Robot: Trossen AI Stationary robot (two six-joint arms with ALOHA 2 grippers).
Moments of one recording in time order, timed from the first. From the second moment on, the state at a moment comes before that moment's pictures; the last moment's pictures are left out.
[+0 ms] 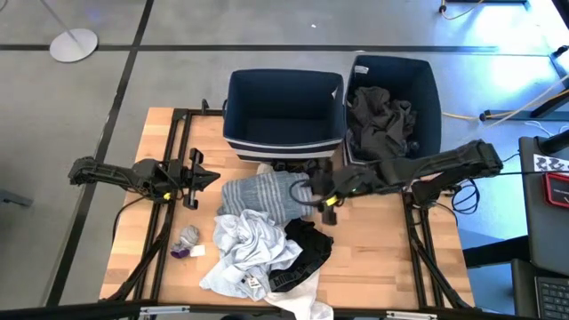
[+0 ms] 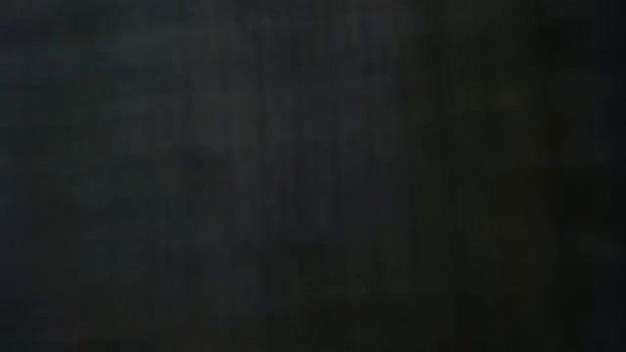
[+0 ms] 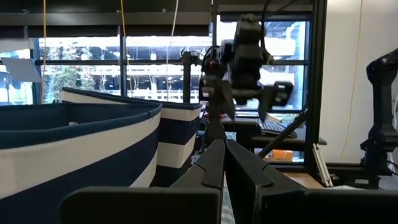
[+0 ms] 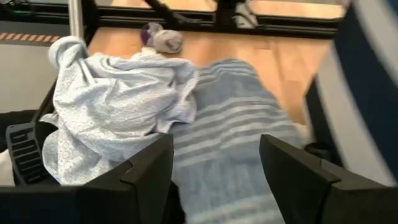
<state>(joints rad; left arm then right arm) -0.15 0.10 0.01 0.38 -0.22 0.05 0.21 1.41 1.20 -0.35 0.14 0.07</state>
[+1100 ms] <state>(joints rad) -0.15 0.10 0.01 0.37 -0.22 0.06 0.41 1.95 1.20 0.31 0.16 -0.22</state>
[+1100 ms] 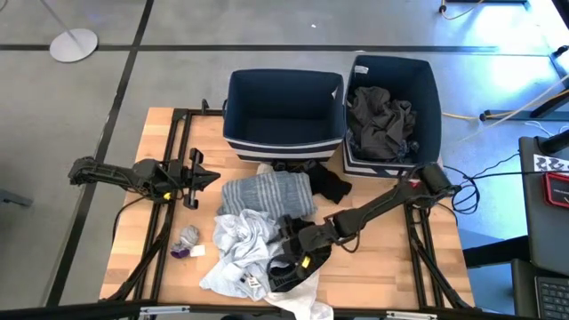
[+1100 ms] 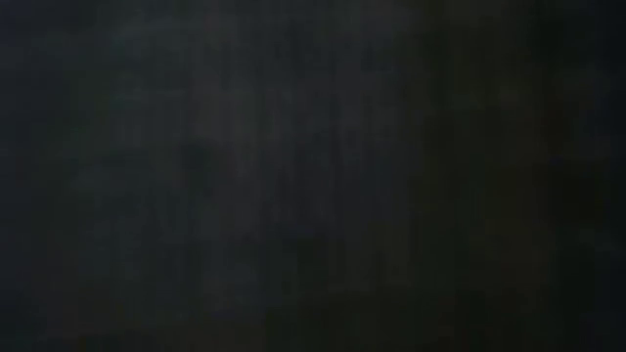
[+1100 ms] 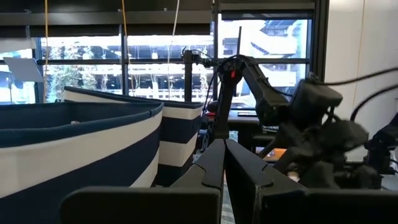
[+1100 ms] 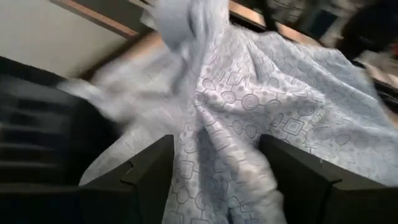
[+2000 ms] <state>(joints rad) -0.15 0.10 0.01 0.37 -0.22 0.06 0.22 2.11 1.20 0.42 0.15 -0.16</state>
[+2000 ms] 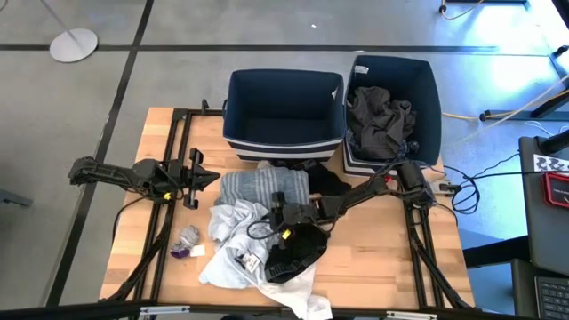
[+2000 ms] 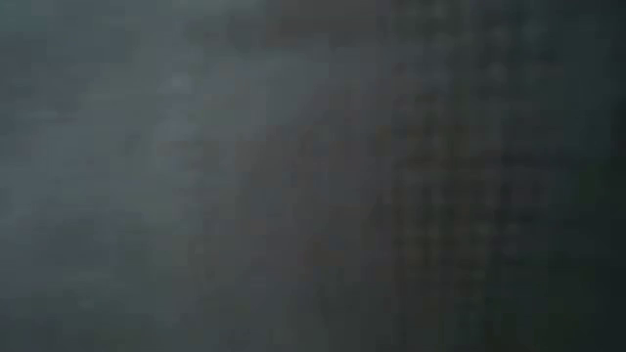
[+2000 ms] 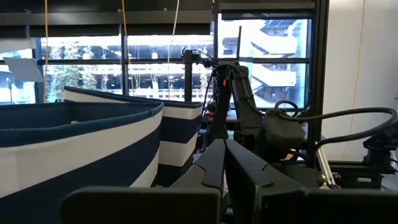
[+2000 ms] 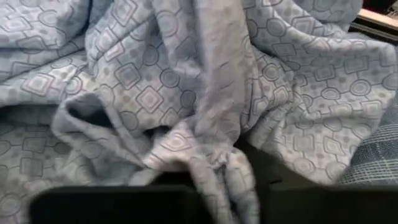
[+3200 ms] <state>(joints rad) -0.15 0.10 0.01 0.36 -0.23 0.06 0.30 1.53 1.20 0.12 0.54 -0.38</state>
